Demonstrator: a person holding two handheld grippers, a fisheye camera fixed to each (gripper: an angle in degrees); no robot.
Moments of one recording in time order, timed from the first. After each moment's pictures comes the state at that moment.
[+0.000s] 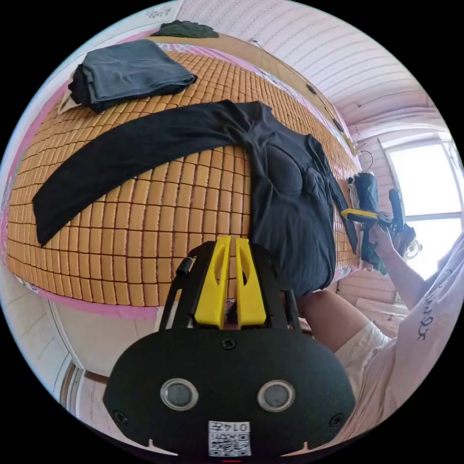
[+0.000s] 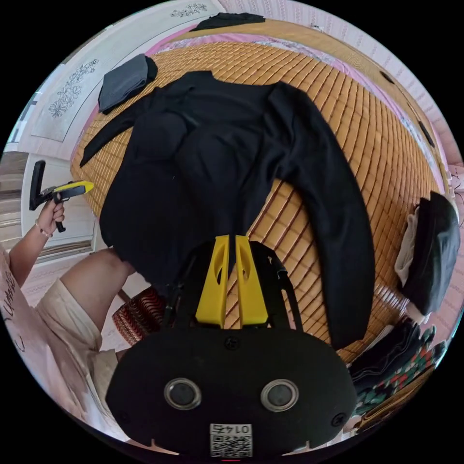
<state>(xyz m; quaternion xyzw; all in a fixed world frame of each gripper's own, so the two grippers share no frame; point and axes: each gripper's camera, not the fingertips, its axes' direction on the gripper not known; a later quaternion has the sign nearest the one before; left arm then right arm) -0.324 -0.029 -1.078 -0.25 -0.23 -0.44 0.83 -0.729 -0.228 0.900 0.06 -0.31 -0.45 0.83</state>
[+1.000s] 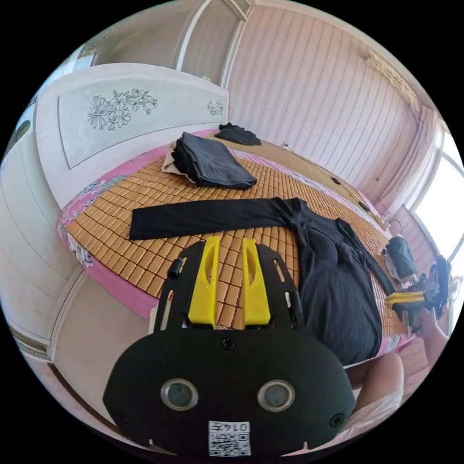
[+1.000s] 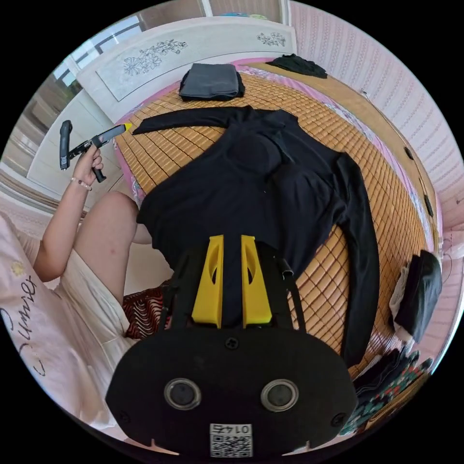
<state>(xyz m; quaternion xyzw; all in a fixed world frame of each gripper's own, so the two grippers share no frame) -0.174 0.060 -1.202 -0.01 -0.50 -0.34 0.80 -0.769 0.016 0.844 0.24 -0.30 -0.54 0.75</state>
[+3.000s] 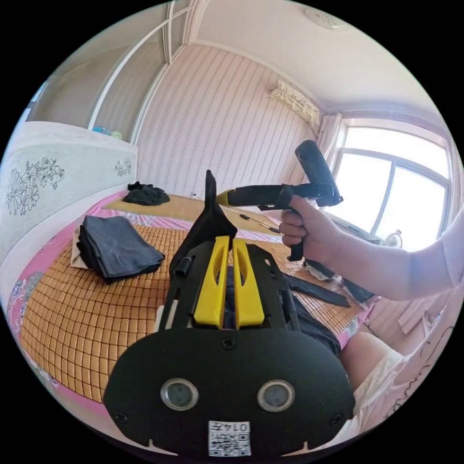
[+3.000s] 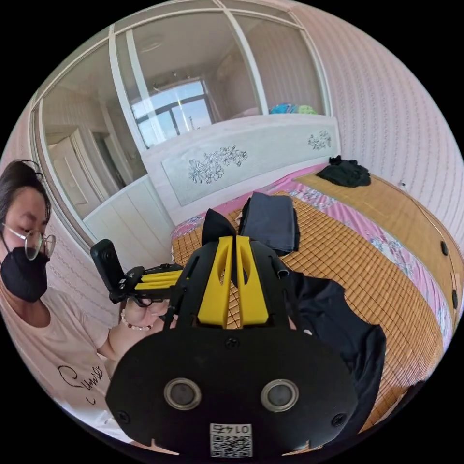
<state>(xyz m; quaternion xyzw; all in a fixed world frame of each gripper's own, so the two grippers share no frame) -0.146 0.005 -1.209 0.13 -0.33 -0.13 0.92 -0.713 -0.008 0.521 0.40 -0.52 -0.49 0.57</state>
